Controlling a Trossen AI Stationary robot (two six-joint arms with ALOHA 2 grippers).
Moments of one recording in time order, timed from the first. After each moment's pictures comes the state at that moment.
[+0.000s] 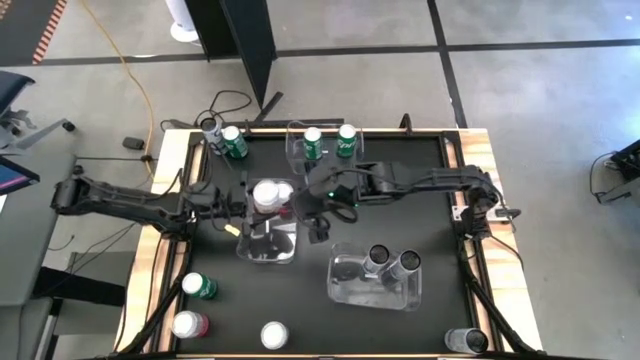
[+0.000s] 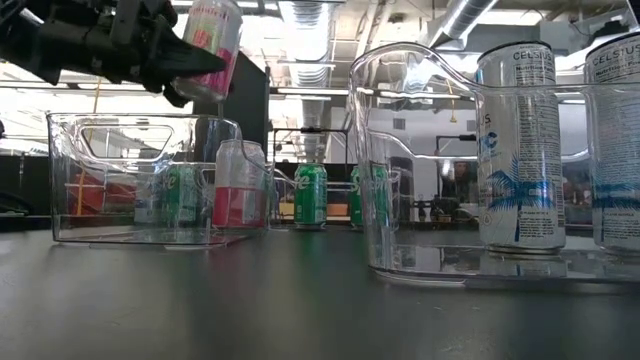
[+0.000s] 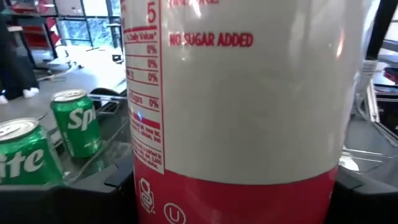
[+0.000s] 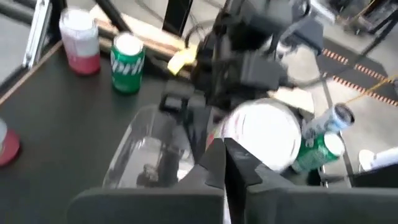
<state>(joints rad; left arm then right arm) 0.04 0.83 0.28 0.51 -0.14 0.01 0.11 1.92 2.09 -0.70 0.13 -0.33</state>
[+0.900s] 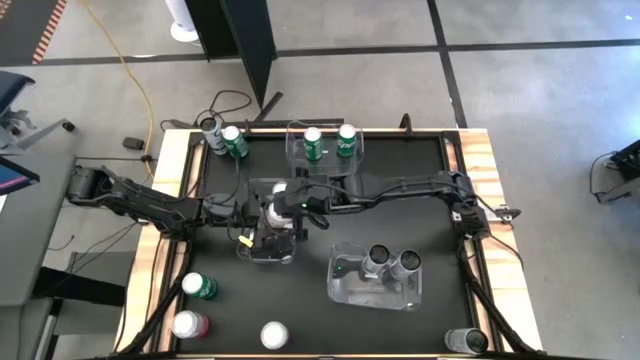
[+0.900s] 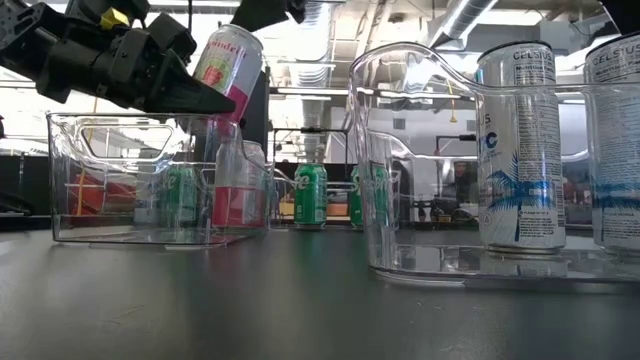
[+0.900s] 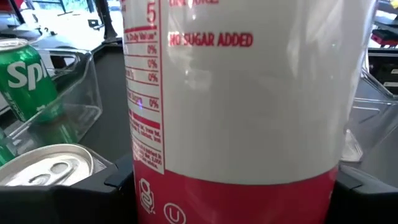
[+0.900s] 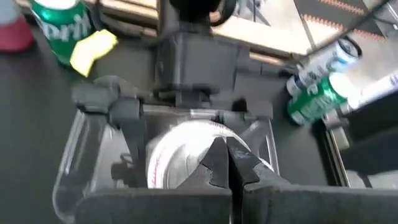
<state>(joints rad) -0.04 1.11 0.28 0.65 -0.14 -0.01 0.08 2.07 2.09 -0.68 0.28 -0.16</state>
